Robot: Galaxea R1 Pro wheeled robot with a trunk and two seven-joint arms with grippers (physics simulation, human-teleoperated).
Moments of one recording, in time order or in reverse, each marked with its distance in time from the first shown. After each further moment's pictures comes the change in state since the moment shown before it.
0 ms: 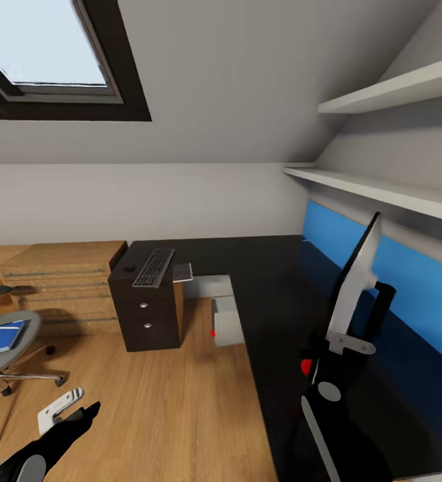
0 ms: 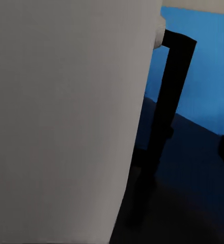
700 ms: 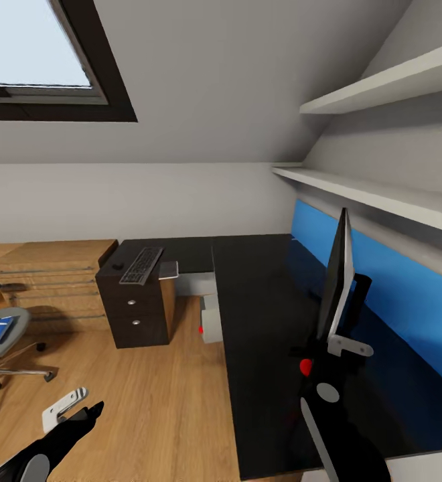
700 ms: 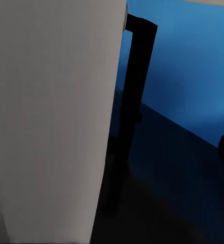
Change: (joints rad) left arm 0.000 0.000 -0.020 0.001 0.000 -0.001 0.001; right arm -0.002 0.001 0.000 0.028 0.000 -0.001 0.001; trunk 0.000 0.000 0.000
